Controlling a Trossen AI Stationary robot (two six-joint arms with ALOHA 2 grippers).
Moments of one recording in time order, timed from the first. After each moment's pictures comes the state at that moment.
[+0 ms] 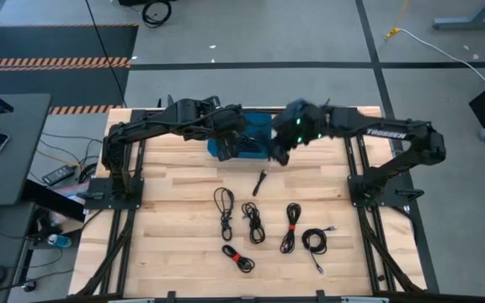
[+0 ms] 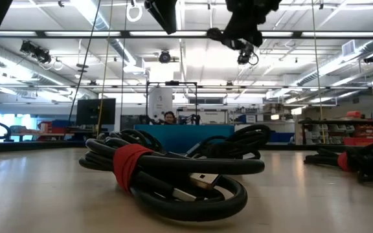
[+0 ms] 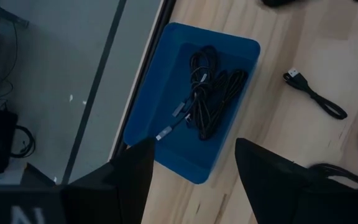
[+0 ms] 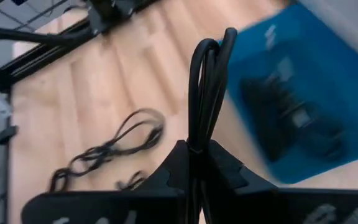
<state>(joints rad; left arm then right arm) 0.12 1.87 2.18 -1.41 -0.47 -0.04 -0.25 1.37 1.34 -0.70 -0.11 0.28</state>
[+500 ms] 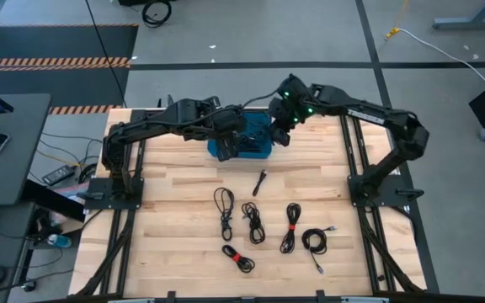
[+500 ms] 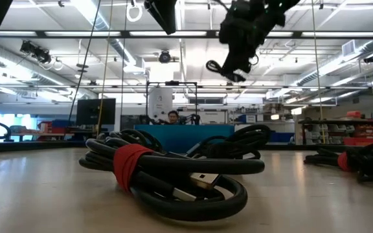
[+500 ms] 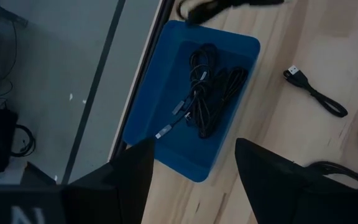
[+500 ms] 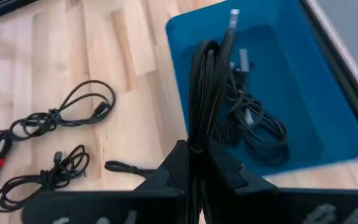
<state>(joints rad) 0.12 1.87 2.18 -1.42 -0.47 -0.04 -0.54 1.56 1.40 -0.77 -0.38 -0.11</state>
